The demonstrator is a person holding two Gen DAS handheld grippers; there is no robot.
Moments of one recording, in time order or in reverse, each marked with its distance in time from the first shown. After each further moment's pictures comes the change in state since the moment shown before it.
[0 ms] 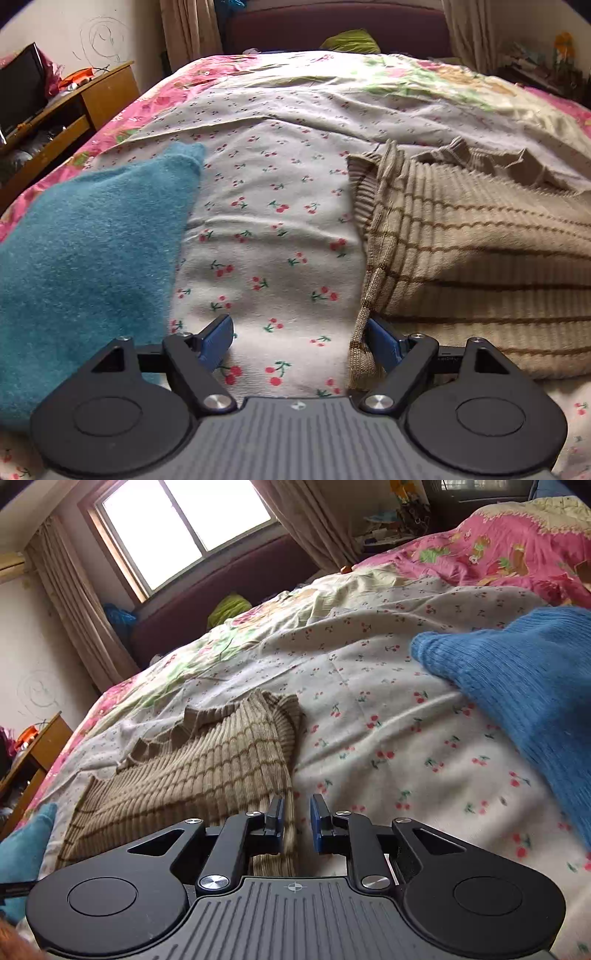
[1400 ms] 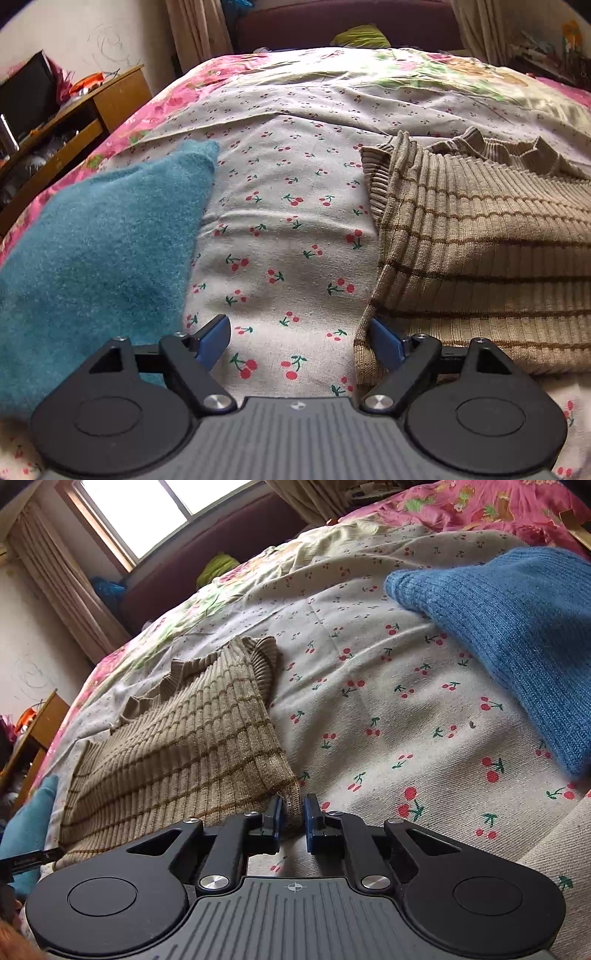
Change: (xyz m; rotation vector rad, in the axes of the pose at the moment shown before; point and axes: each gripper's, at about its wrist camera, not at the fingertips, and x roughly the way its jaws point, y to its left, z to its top) left arm -0.002 0.001 -0.004 -0.005 -0.001 0.050; right arm 0.003 -0.017 -0.009 0.053 0.137 0.025
